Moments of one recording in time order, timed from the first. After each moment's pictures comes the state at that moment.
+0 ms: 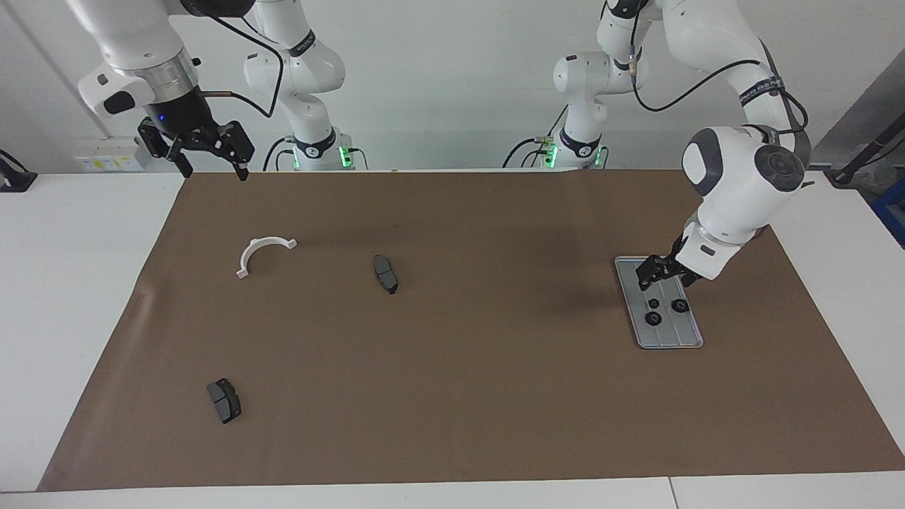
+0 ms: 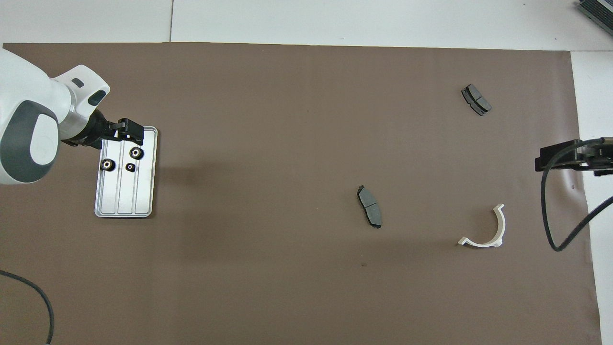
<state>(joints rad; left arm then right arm) 0.00 0.25 -0.06 -1.74 -0.03 1.95 -0.07 0.06 -0.07 -0.06 -1.60 -0.01 1.53 0.10</state>
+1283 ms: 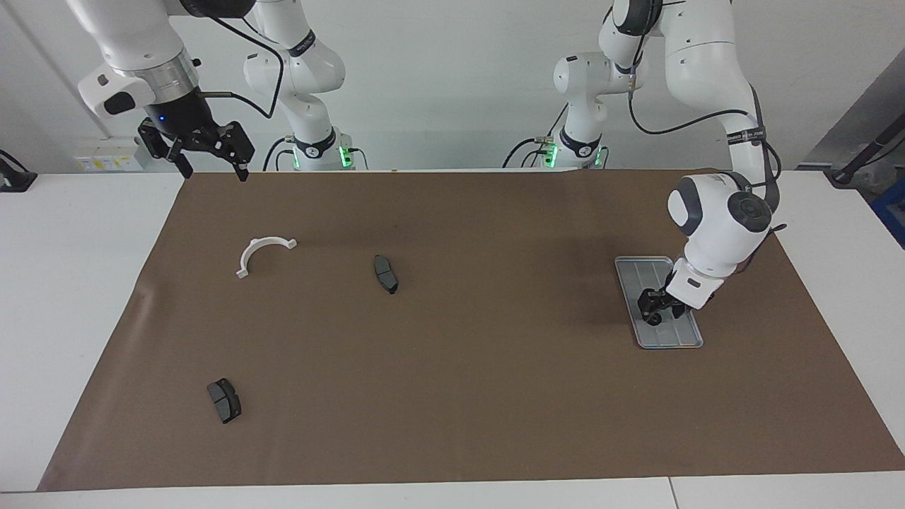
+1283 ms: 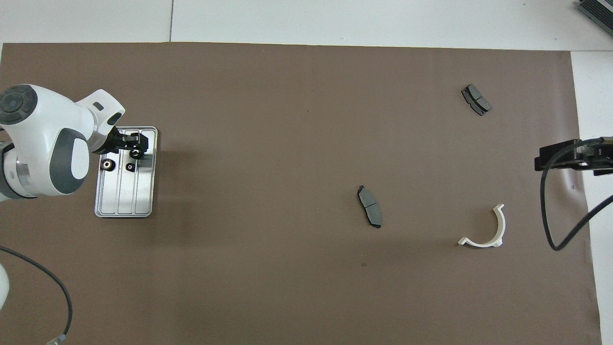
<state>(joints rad) 0.04 0.35 -0.05 -1.90 0.00 2.28 -0.01 0.06 -0.07 -0.06 -1.60 -0.01 1.53 0.10</state>
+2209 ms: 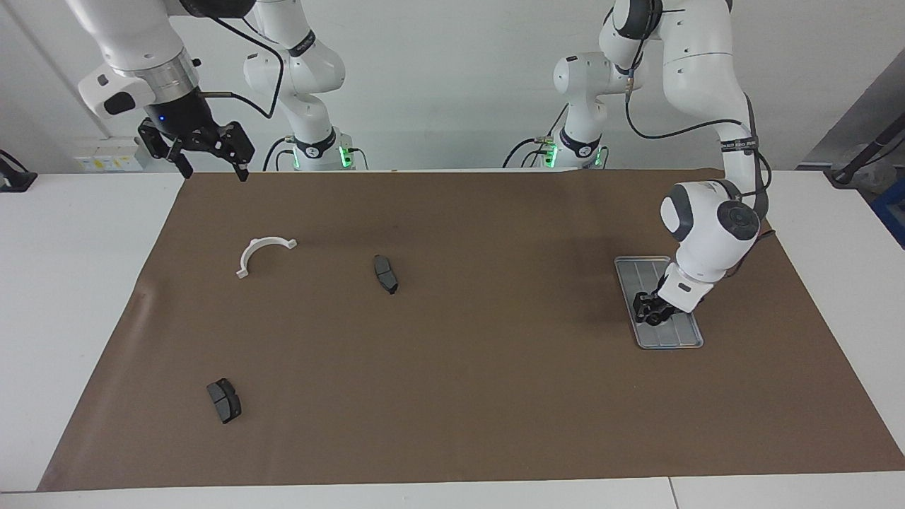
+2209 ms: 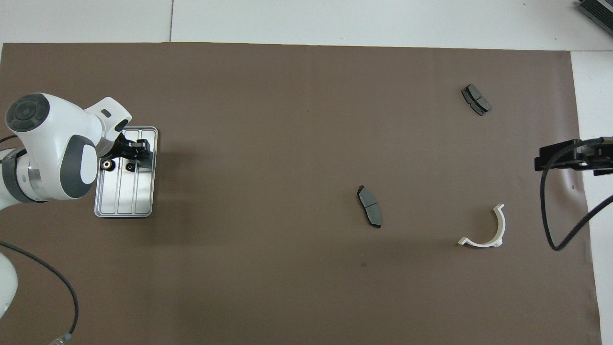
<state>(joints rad) 0.03 0.37 -0.05 -1.93 0.00 2.32 -0.01 0.06 -0.07 -0.06 -1.60 -0.01 1.53 0.10</state>
